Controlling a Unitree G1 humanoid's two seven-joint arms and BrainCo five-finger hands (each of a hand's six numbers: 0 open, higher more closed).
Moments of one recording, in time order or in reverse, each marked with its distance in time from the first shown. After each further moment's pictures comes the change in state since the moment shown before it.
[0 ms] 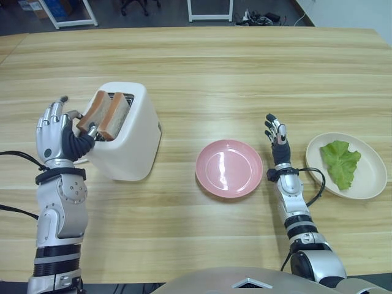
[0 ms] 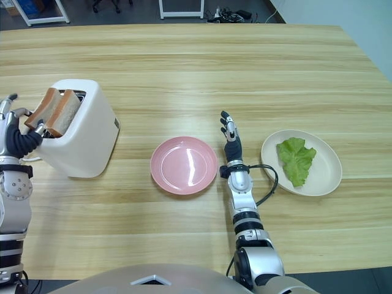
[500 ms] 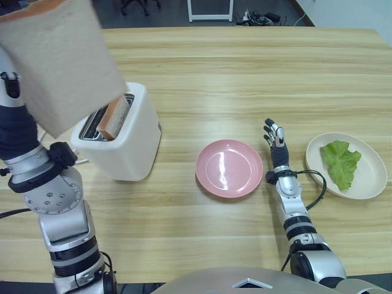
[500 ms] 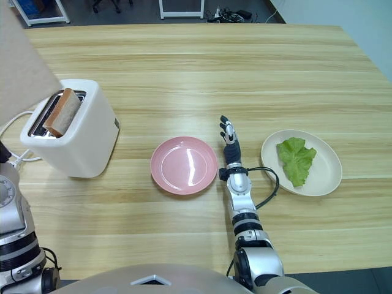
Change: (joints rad) left arm -0.125 -0.210 0.091 -0.400 -0.685 -0.480 0.111; right arm 0.004 0.003 0.006 0.037 -0.002 0.009 -0.013
